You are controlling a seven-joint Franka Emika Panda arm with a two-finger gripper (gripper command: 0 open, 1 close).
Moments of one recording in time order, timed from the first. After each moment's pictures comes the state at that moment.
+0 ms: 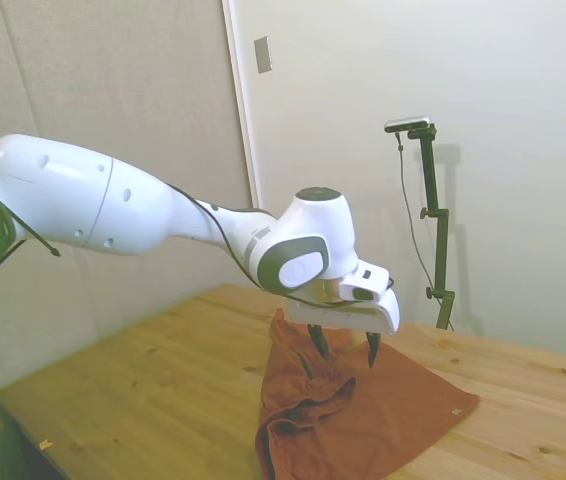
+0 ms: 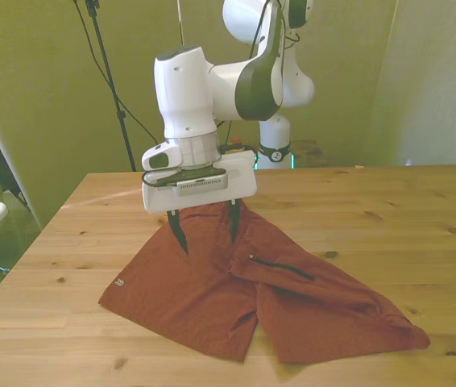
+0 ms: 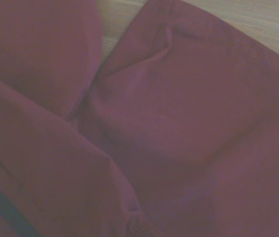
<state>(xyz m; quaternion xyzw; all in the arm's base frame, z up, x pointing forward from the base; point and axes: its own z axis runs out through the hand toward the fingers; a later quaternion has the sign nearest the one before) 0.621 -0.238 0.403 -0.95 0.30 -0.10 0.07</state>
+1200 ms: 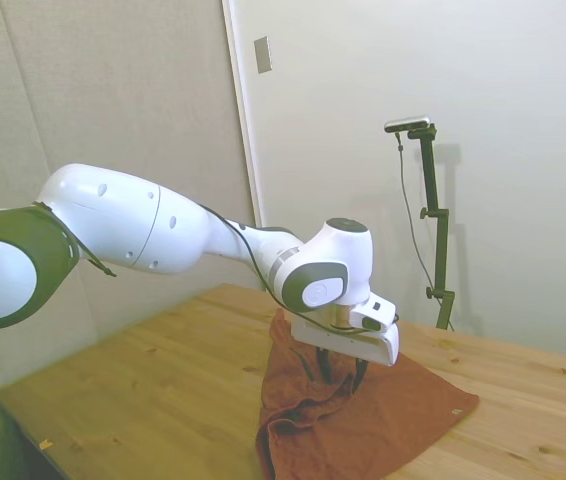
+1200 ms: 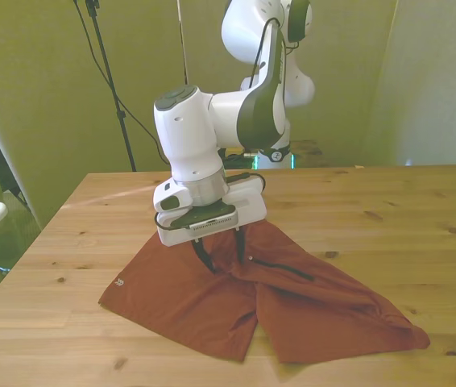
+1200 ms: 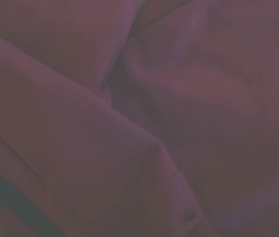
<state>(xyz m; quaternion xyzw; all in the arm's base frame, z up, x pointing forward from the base) 0.640 -0.222 0.354 -0.95 0.31 -0.03 0.09</state>
